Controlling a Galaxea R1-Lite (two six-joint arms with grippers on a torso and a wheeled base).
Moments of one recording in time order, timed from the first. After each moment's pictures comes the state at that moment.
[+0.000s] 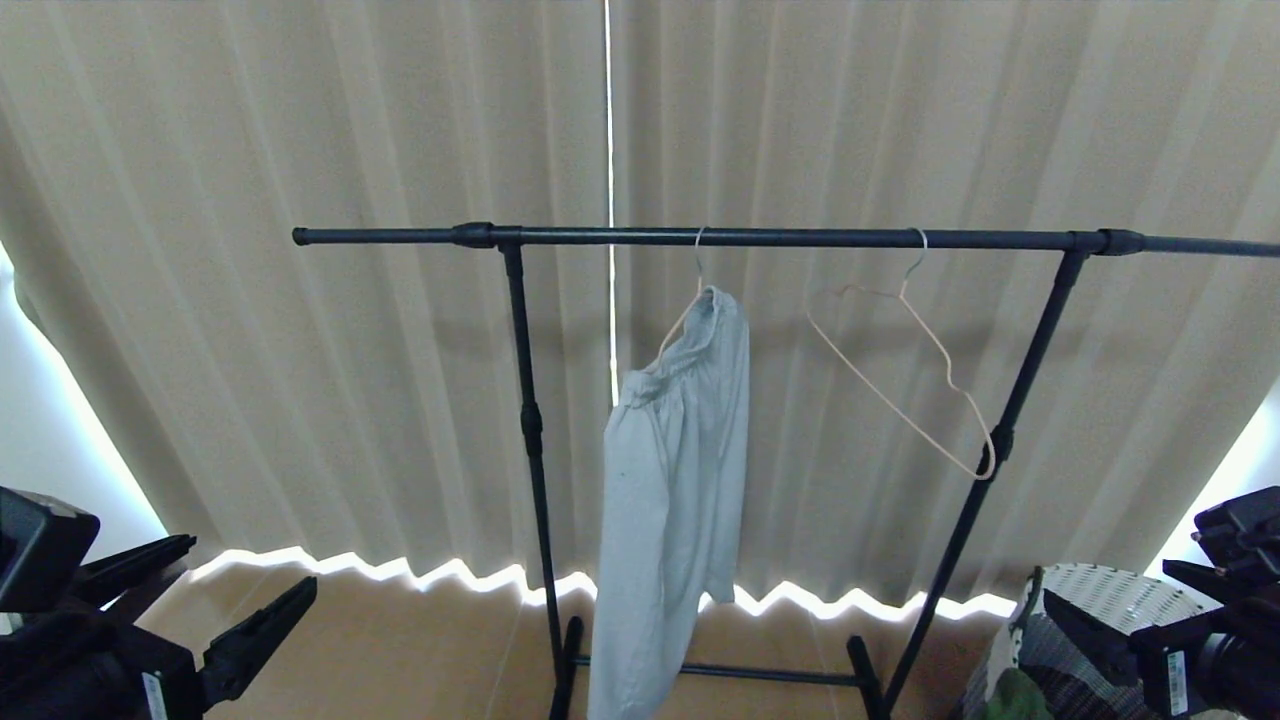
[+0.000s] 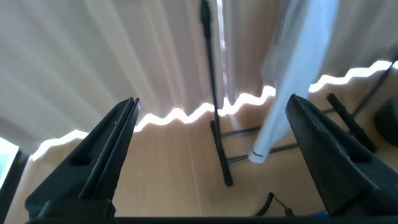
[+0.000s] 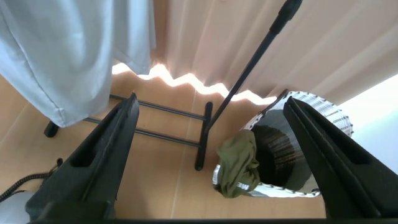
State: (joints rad) left arm -0.14 1.04 -0.15 -0.59 -0.05 0.19; right arm 0.20 1.17 -0.16 -0.52 -0.21 -0.08
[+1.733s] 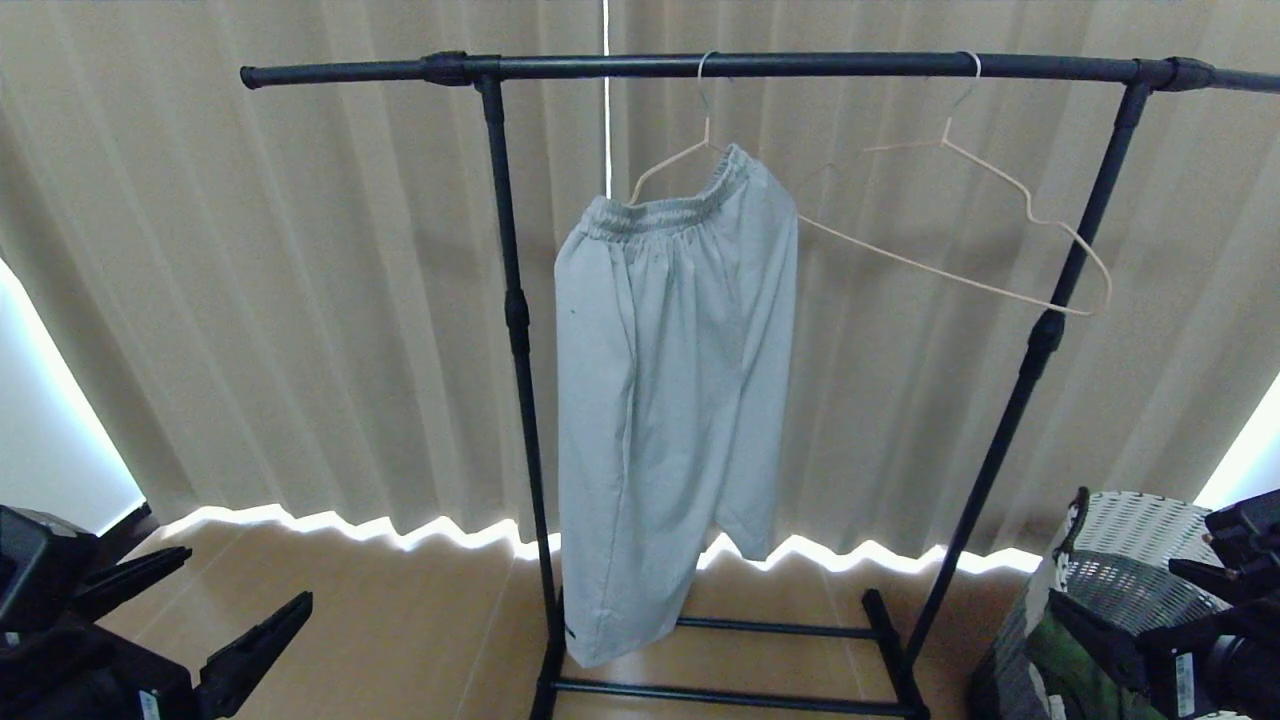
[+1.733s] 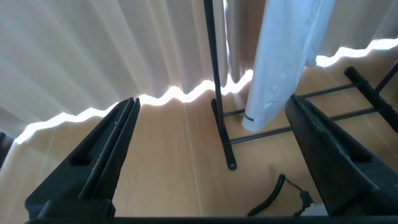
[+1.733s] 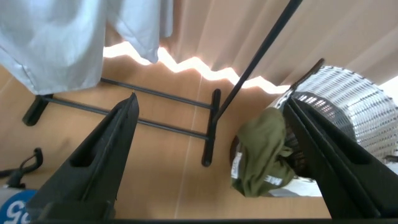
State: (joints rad) left arm -0.13 1.02 -0.13 -0.60 -0.05 0.21; right arm 0.20 1.15 -0.16 -0.52 -0.21 -0.08
